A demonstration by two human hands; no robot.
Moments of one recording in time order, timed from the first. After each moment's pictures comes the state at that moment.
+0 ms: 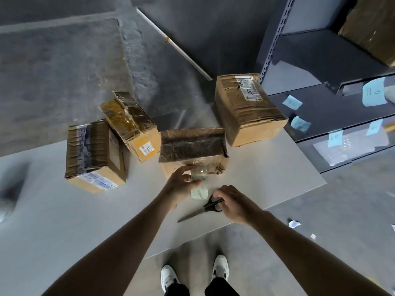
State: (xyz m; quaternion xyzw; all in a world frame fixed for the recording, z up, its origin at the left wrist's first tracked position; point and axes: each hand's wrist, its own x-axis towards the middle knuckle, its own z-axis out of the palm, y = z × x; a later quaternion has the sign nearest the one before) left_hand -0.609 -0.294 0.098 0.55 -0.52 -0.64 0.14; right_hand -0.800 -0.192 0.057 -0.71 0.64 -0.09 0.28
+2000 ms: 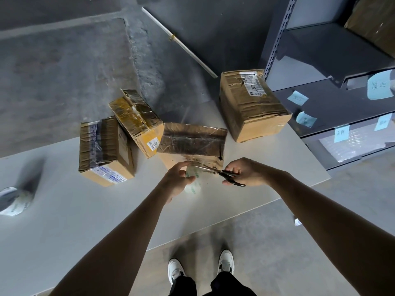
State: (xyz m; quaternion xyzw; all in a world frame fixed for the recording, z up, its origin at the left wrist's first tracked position) left_hand -0.585 -0.297 0.115 0.59 -0.58 -0.56 0.06; right_hand -0.835 -0.246 0.129 -0.61 0.64 -0.05 0.47
